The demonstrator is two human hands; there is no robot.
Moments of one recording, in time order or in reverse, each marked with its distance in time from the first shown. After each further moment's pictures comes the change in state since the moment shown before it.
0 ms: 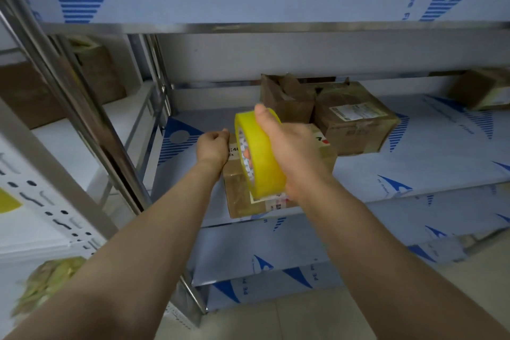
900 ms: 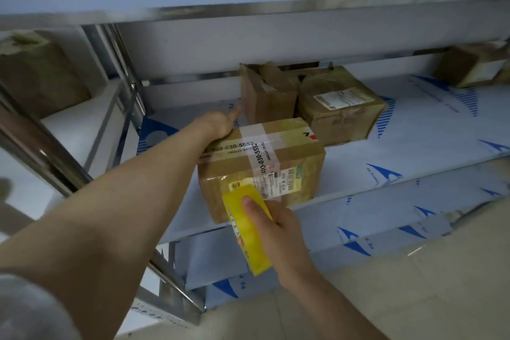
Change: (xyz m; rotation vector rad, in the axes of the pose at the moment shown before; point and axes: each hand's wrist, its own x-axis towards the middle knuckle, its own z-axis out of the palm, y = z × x) left_hand 0.027 0.054 0.039 1.123 -0.420 0.216; right_hand -0.019 0.115 -0.005 -0.015 0.000 0.000
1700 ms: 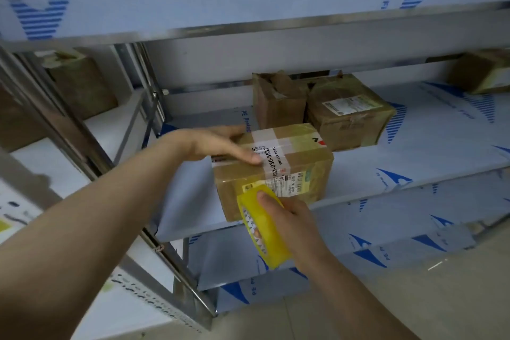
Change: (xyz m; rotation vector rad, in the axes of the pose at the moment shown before) left_hand -0.058 -0.027 -0.022 -0.371 -0.371 0.183; right_hand 0.000 -0.009 -0.020 0.087 -0.096 0.073
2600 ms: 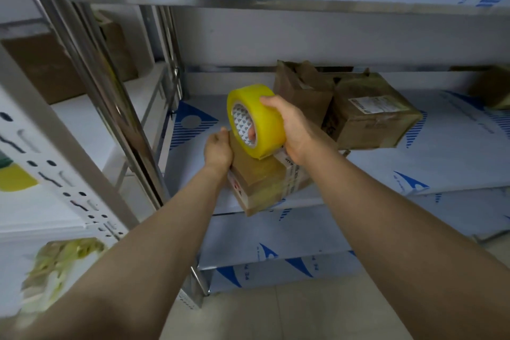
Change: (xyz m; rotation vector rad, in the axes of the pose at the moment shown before) left_hand 0.049 -0.091 0.055 -0.905 0.833 -0.128; right_hand 0.093 -0.087 0.051 0.006 -0.068 0.051
